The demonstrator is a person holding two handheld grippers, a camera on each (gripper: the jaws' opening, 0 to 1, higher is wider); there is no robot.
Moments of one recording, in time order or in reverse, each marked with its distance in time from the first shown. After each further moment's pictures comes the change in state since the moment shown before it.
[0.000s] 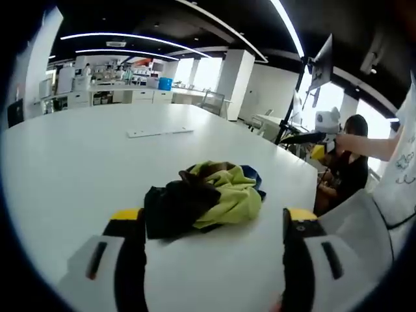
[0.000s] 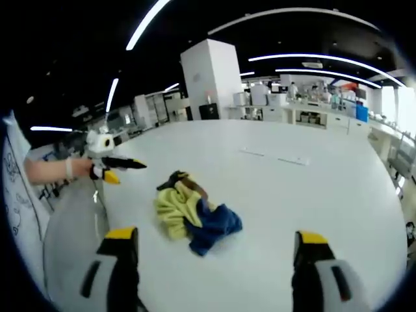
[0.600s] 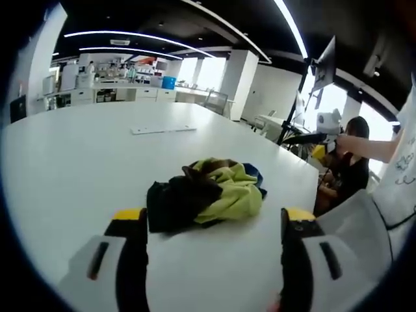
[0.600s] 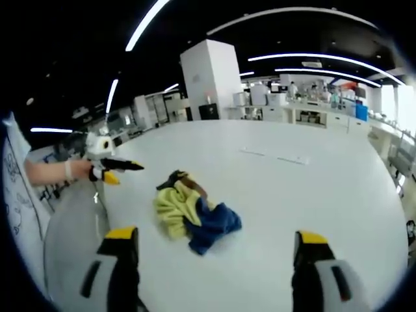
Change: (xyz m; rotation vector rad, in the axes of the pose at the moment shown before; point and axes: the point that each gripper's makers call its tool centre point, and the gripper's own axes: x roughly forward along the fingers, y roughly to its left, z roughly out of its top) left arm -0.007 0.004 -0.006 -0.018 0.004 0.020; right arm 0.000 -0.004 -0.002 0.014 -0.002 0.003
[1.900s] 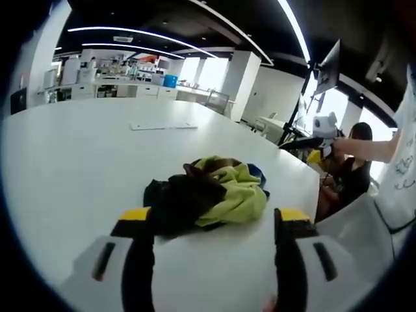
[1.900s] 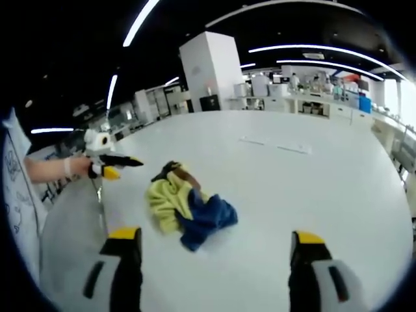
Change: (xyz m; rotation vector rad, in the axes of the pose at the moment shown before) left arm 0.022 -0.001 -0.003 -0.036 -0.005 -0.010; right arm 0.021 -0.018 -0.013 0.024 0.053 0.025
